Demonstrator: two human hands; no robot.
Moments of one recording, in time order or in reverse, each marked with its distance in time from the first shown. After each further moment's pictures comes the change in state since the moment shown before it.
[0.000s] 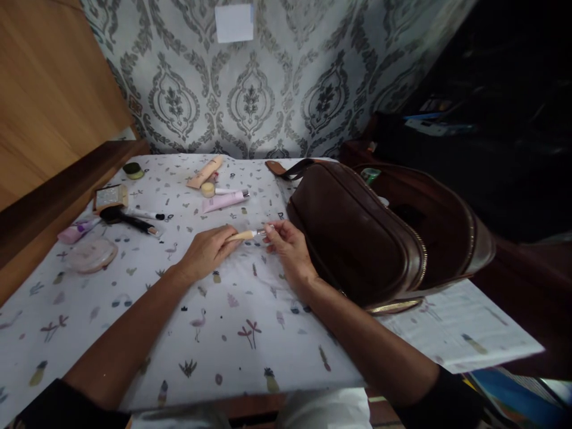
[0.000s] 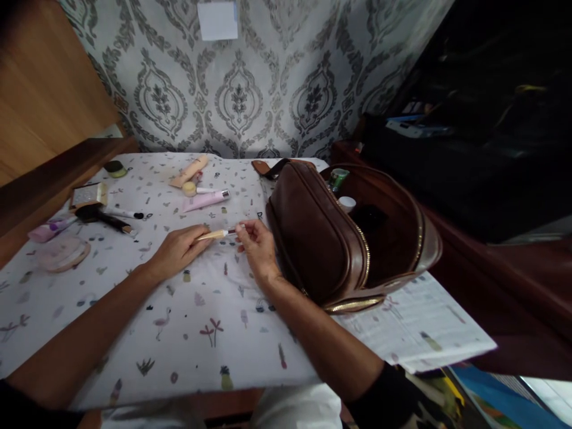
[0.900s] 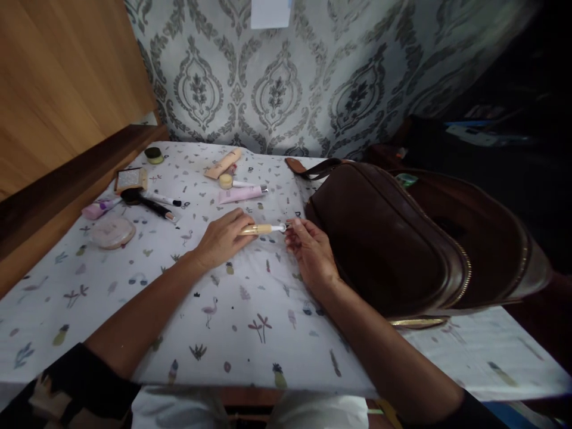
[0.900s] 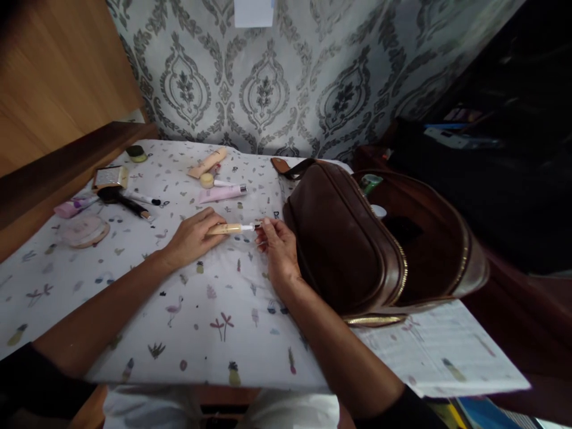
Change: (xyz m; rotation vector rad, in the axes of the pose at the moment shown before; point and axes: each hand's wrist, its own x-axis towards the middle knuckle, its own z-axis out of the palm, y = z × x) left_hand 0.000 -0.003 0.004 0.067 0.152 0.013; right_hand 0.000 -0.006 -0.002 0.100 0.014 0.116
